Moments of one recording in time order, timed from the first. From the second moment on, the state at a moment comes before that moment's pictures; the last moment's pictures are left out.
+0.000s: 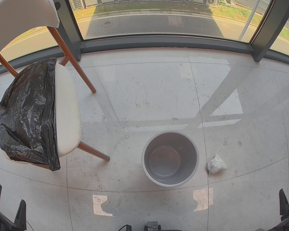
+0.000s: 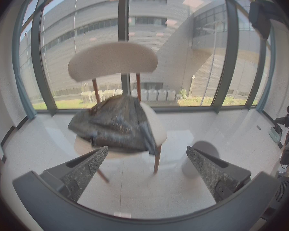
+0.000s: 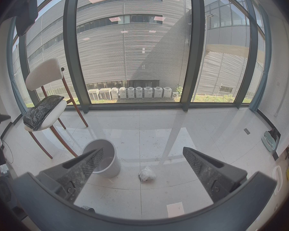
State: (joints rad) left arm -0.01 0.02 -0.02 -0.11 -0.05 0.01; right arm 0.00 0.02 -0.02 0.00 -0.02 0.00
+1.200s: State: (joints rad) left arm -0.02 0.65 -0.56 -0.11 -0.13 0.05; right arm 0.00 0.02 -0.02 0.00 -0.02 0.00
